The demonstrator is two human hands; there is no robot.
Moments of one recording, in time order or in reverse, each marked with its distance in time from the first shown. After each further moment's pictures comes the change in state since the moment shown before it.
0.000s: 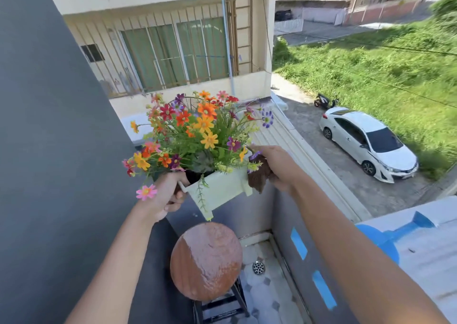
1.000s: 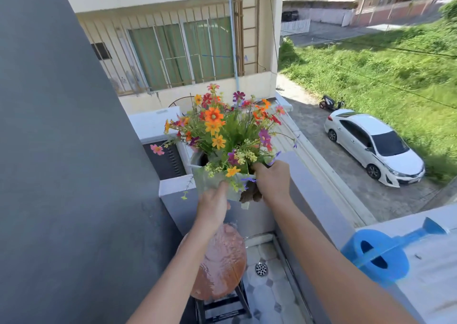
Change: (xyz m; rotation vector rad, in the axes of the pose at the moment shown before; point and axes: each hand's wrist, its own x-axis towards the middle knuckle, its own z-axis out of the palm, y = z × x) left_hand 0.007 -0.046 0.073 0.166 0.197 0.082; right_hand 0.002 0.050 0.041 -0.266 0.414 -0.131
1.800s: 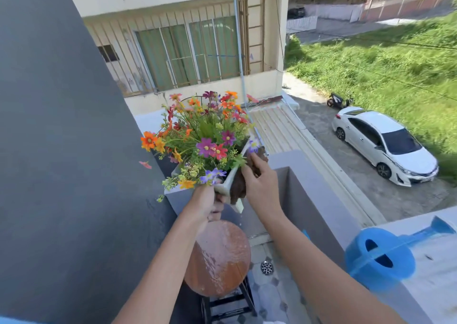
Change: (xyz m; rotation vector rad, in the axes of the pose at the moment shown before) left_hand -0.018 0.021 -0.023 -0.320 -0.171 -0.122; right_hand -0.030 0.006 0.013 0.038 -0.076 -0.264
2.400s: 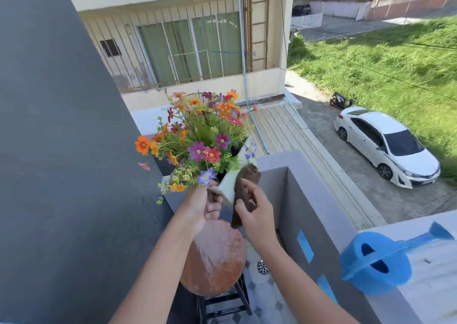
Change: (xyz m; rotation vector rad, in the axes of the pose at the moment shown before) left_hand 0.013 -0.006 0.001 -0.220 -0.064 -0.055; right_hand -0.046 0.040 -0.014 -0.042 -0.078 -0.038
